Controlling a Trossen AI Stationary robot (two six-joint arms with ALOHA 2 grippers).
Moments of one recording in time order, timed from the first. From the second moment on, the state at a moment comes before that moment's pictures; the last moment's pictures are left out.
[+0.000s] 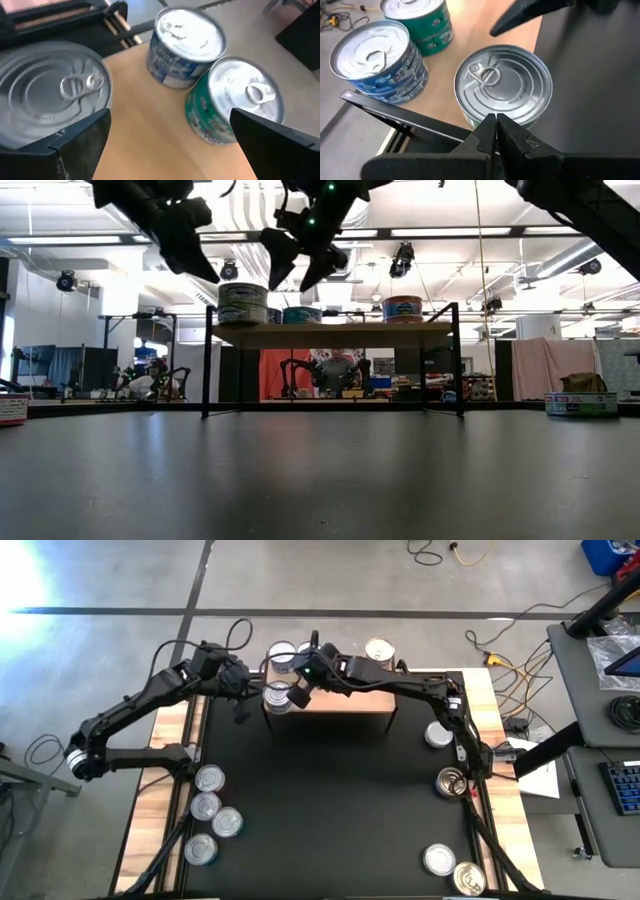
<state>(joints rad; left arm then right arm) 0.72 1.04 0.99 -0.66 0.26 0.33 -0.28 2.16 2.21 -0.78 0.39 0.09</state>
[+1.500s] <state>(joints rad) 0.72 1.07 1.07 -0.81 0.10 0.41 -0.25 2.18 2.20 -0.89 0.22 0.17</state>
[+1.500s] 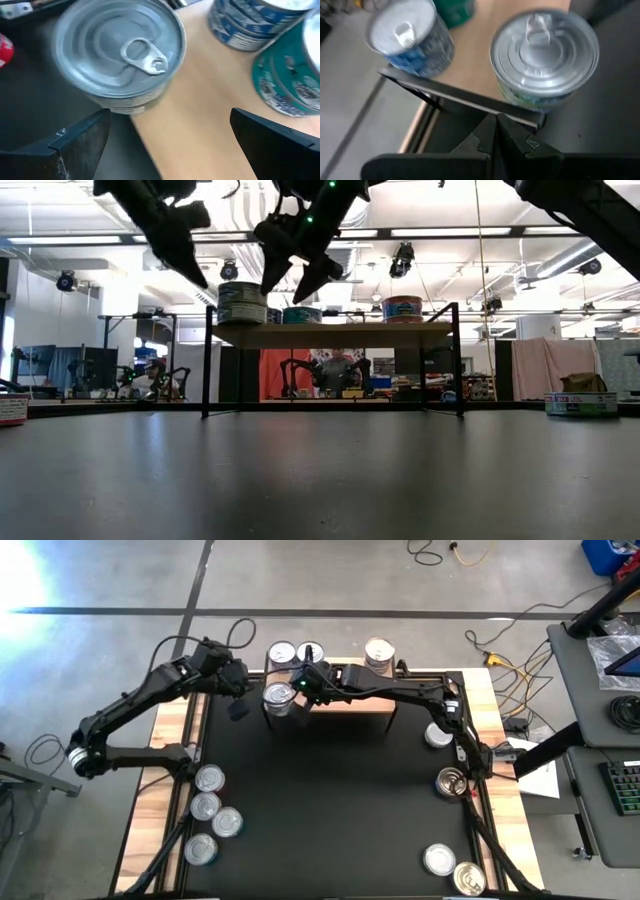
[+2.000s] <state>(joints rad) 0.72 1.15 1.05 -0.79 0.27 0.40 -0.25 2.18 2.20 -0.90 0.30 0.16</state>
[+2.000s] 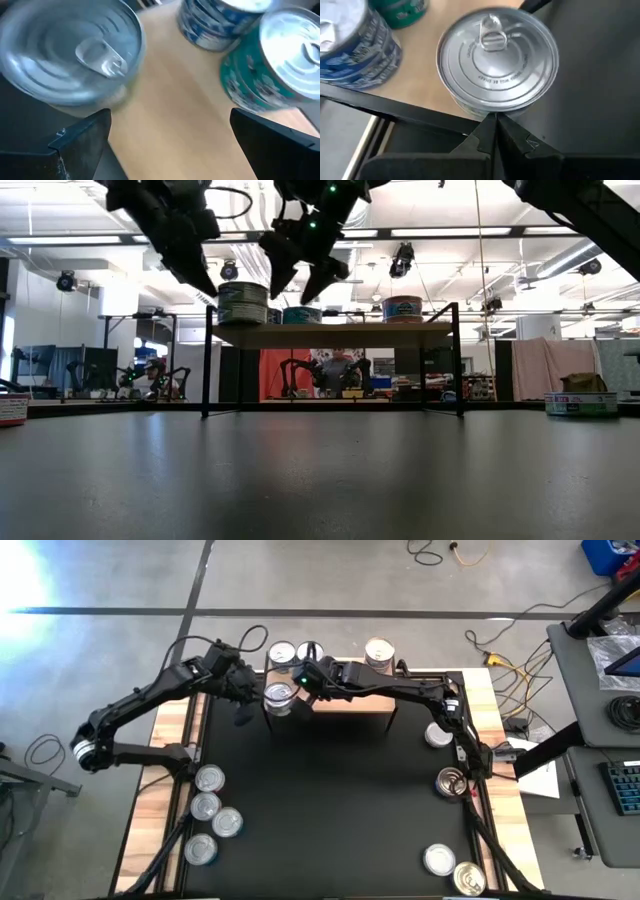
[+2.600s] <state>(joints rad) 0.72 1.25 1.16 -0.71 0.19 0.41 -0.24 2.18 2.20 -0.82 0.13 0.10</state>
